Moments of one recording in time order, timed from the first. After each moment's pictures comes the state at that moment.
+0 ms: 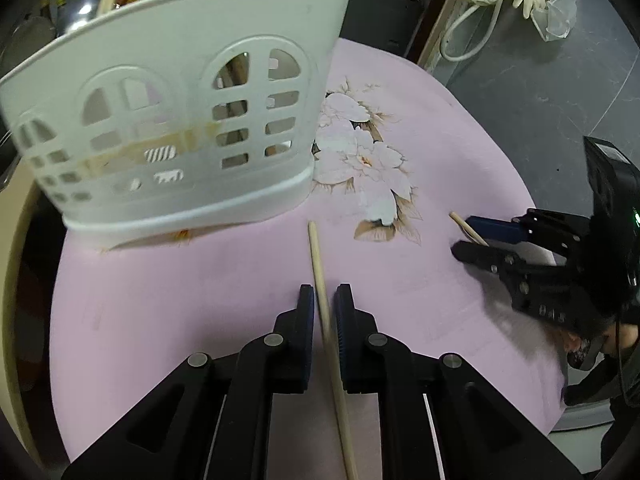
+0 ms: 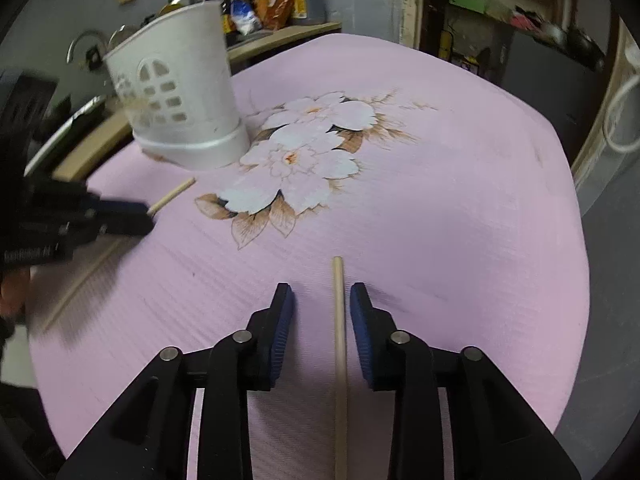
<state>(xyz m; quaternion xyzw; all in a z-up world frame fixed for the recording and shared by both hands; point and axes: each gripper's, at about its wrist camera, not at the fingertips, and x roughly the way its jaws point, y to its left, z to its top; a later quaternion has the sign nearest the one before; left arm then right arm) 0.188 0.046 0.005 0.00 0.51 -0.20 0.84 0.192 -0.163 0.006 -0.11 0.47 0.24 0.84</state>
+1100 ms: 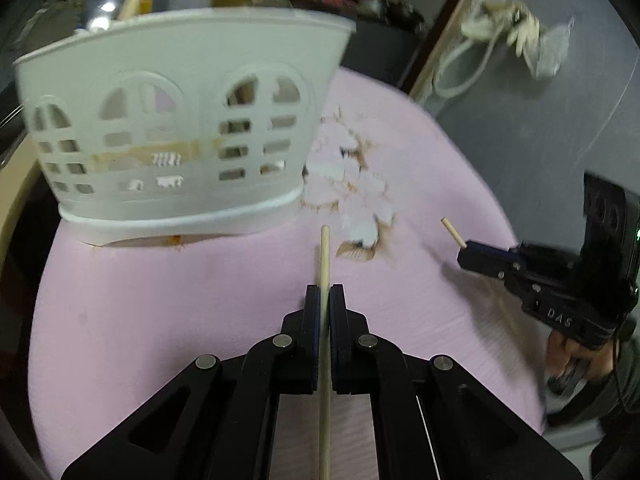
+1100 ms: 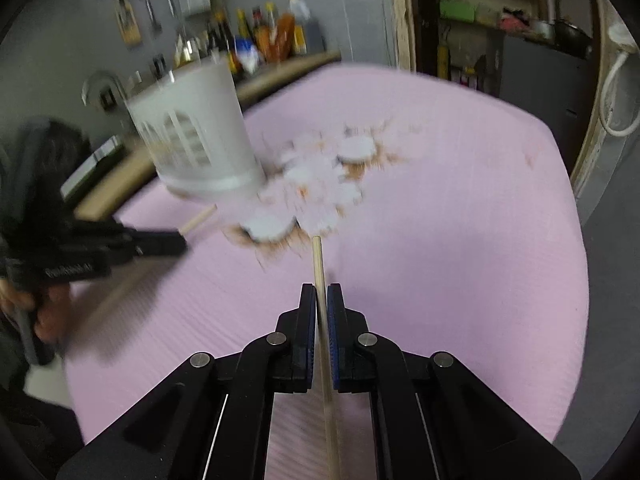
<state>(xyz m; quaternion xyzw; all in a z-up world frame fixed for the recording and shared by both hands) 0.174 0.056 0.012 -0.07 0.44 -0.21 0.87 0.177 -0.188 0.026 -0.02 0.42 0.27 0.87</state>
